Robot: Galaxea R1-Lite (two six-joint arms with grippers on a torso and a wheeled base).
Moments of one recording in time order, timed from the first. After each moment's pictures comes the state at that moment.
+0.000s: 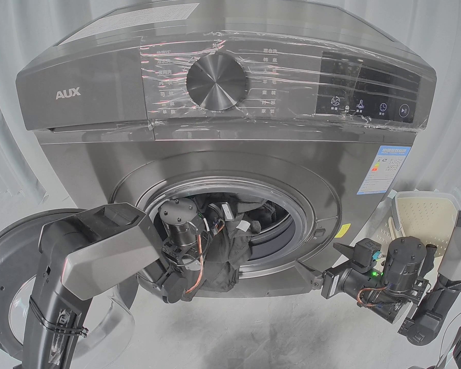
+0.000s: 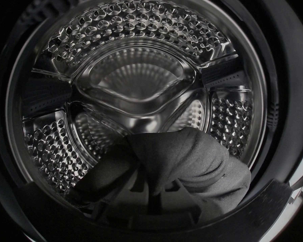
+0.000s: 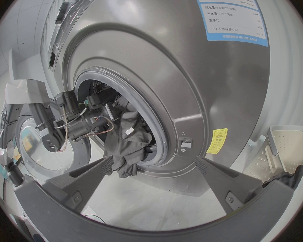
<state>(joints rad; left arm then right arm) -0.58 2.48 -1.13 -1.53 0.32 -0.18 0.63 1.97 -0.20 -1.55 -0.16 0.15</state>
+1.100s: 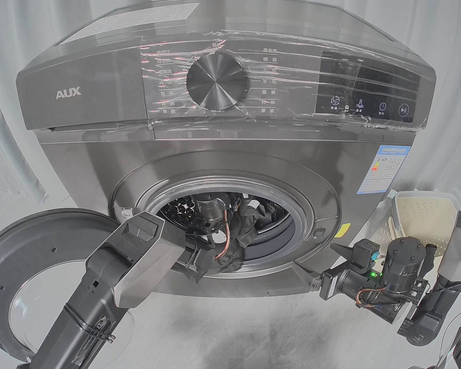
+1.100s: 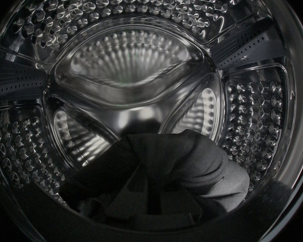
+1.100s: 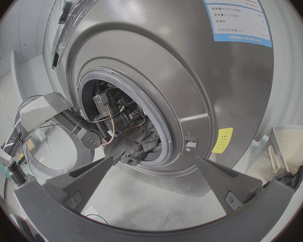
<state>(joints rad) -0.55 2.78 -1.85 -1.17 0.33 -0.13 0.64 1.97 -0.20 -1.55 -0.15 0.15</state>
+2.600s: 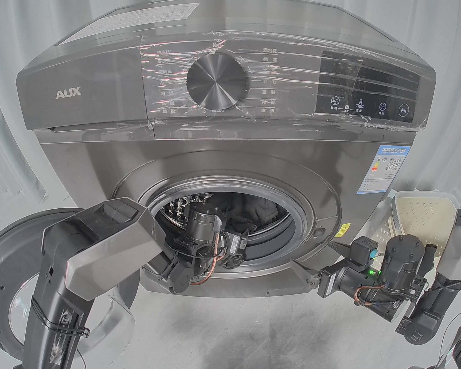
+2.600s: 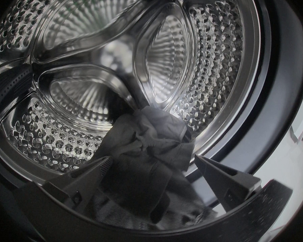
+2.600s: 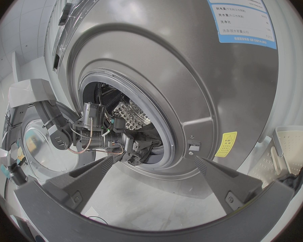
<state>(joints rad) -0.58 2.50 -1.26 -0.88 0.22 0.04 0.64 1.98 -0.22 -1.55 -0.13 0.15</state>
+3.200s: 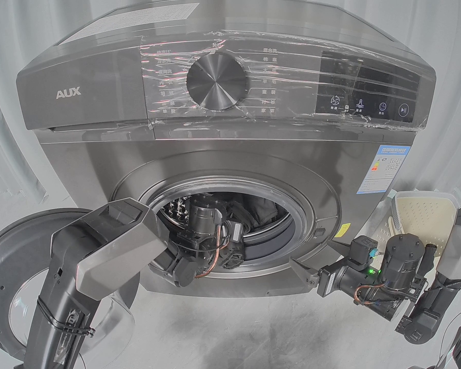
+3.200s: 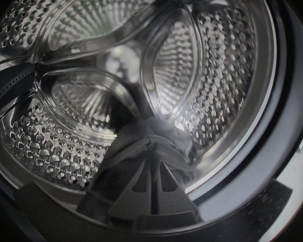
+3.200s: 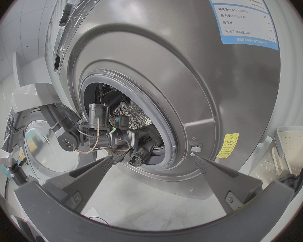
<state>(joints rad) -0.56 2.55 -1.37 -0.93 0.23 0.01 0.63 1.98 -0.23 -1.55 -0.12 0.15</state>
